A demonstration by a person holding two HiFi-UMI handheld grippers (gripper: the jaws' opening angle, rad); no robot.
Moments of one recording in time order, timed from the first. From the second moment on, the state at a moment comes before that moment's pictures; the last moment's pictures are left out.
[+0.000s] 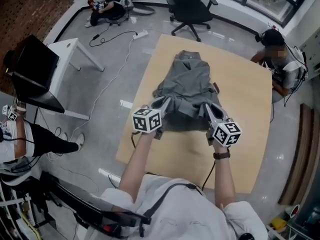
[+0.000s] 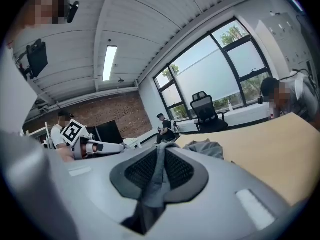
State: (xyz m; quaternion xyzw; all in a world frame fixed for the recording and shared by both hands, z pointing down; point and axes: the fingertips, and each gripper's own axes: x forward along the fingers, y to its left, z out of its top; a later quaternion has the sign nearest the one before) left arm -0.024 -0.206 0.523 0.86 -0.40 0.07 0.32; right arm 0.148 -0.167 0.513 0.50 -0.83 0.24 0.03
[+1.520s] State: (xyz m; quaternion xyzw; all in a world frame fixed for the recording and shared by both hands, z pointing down) left arm 0.014 -0.442 0.589 0.85 -0.43 0.11 0.28; right arm 0.249 -0.378 0.612 0.60 -0.74 0.27 0.09
